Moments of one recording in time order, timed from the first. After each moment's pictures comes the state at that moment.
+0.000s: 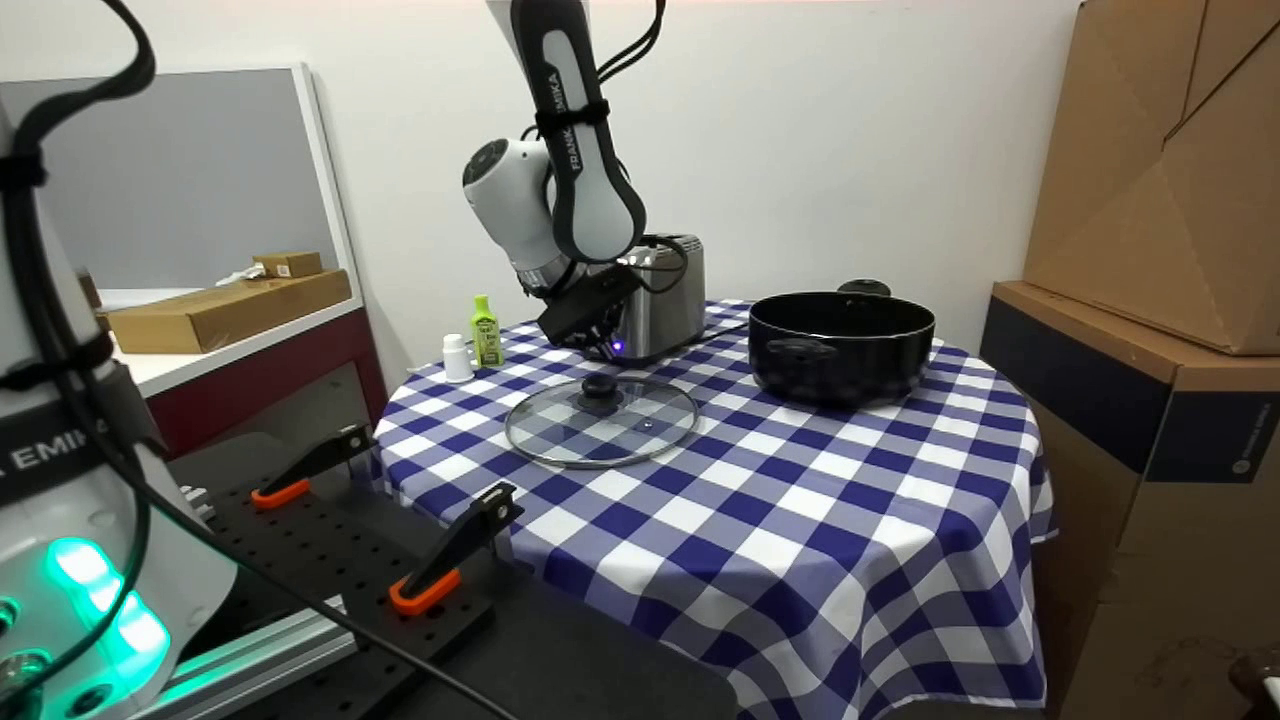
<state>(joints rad) -0.14 0.72 0.23 -1.98 -2.39 2.93 1.35</state>
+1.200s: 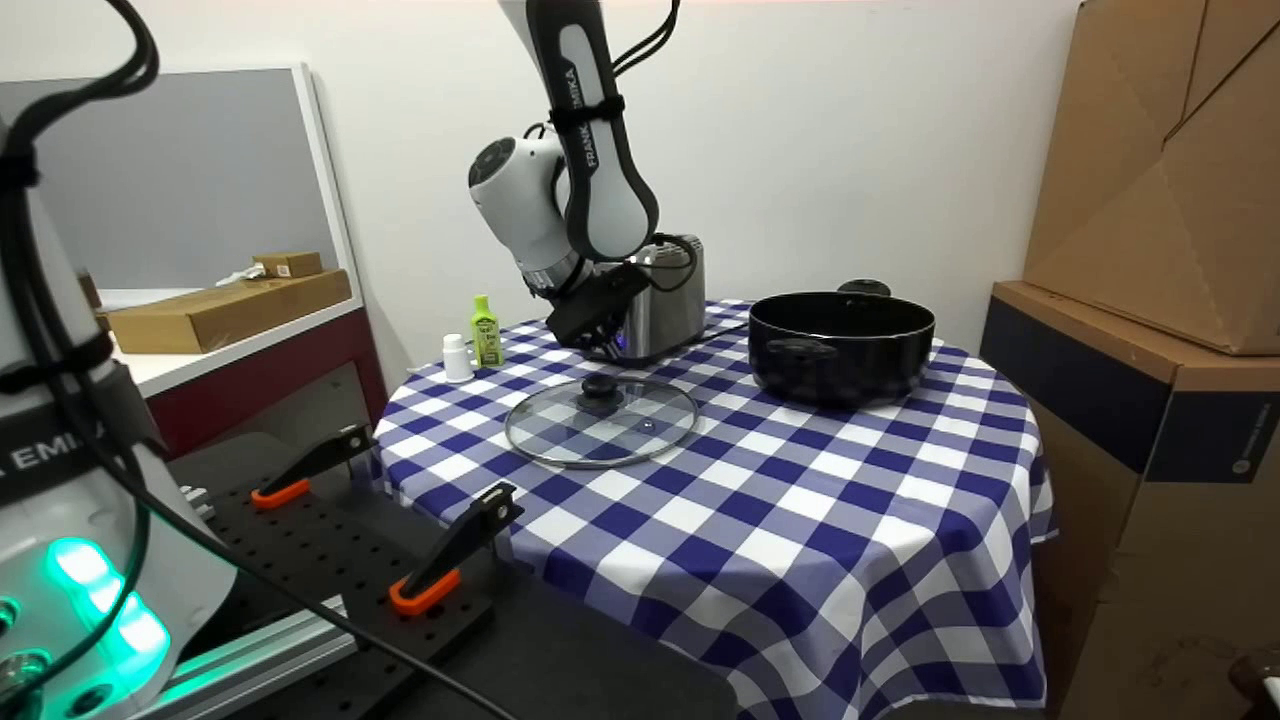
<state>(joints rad) -0.20 0.71 0.27 -1.99 -2.48 2.93 1.37</state>
